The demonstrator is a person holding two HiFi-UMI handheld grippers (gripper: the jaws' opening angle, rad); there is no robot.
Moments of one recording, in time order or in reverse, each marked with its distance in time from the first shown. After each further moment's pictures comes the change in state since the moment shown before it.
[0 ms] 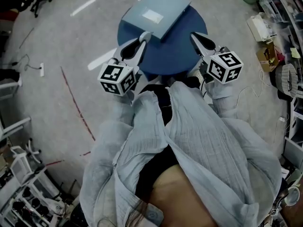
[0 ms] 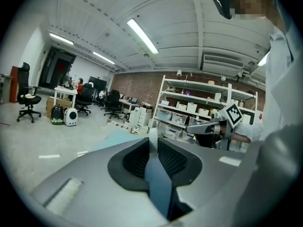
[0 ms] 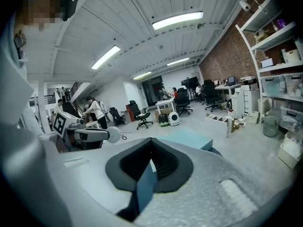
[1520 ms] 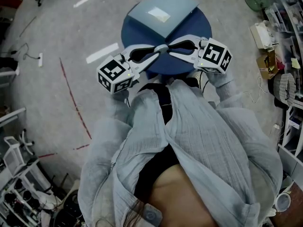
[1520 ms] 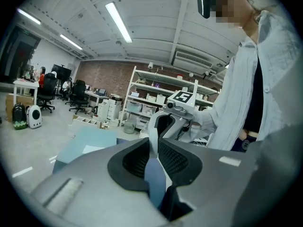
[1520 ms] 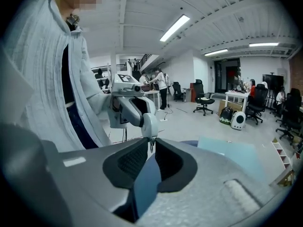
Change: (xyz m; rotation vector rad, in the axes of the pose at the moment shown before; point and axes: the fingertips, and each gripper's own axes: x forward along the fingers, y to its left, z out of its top) left arm -0.012 -0.053 -0.015 0.115 0.111 -0.402; right arm 0.036 0.114 -0.045 -0.531 0.317 0.727
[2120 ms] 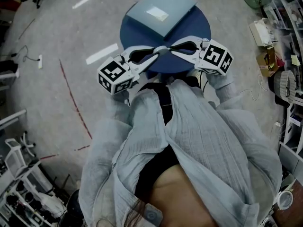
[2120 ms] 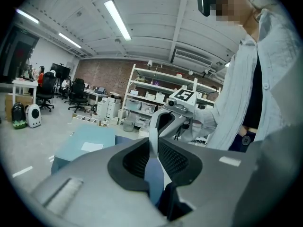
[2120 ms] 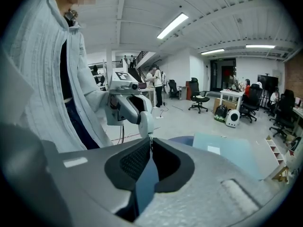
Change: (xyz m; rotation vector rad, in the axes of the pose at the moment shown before) left arm 0.000 -0.005 -0.009 -0.003 0.022 -0.010; right arm -0.006 0.002 -0.011 0.014 0.034 -0.055
